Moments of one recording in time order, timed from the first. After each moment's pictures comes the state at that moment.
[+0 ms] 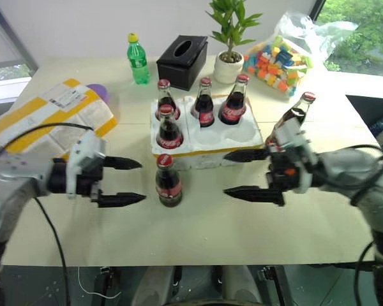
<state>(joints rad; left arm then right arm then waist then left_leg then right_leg) -0.24 1.05 0.23 -0.36 -0.71 0.72 -1.29 -0.41 -0.78 0.02 -0.44 0.83 0.78 1.00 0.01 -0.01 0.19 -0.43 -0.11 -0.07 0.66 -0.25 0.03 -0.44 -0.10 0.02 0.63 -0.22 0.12</state>
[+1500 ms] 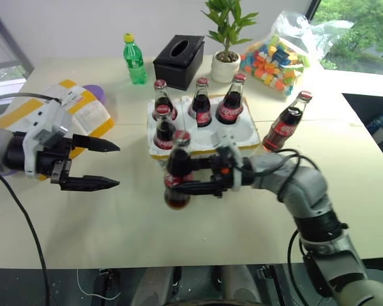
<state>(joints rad) -0.37 1.17 0.21 -0.20 -0.71 0.65 -1.44 -0.57 -0.46 0.12 -0.30 0.75 0.90 0.99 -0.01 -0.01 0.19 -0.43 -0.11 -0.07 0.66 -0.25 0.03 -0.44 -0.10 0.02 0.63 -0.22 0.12</state>
